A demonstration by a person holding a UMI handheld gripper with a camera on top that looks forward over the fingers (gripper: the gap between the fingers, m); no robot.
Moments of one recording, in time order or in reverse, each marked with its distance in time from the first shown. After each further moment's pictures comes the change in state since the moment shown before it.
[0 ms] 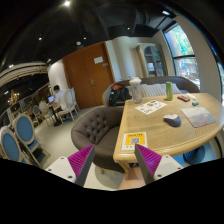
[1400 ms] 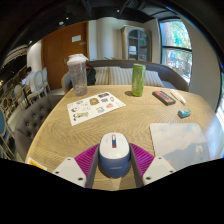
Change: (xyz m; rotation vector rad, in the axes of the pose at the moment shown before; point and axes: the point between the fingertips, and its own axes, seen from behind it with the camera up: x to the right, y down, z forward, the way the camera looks) arm 0.336 -0.052 0.211 -0.220 0.253 -0.082
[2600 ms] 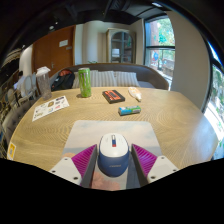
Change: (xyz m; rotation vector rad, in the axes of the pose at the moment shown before) arm 0.236 0.012 -0.046 0.036 0.103 0.028
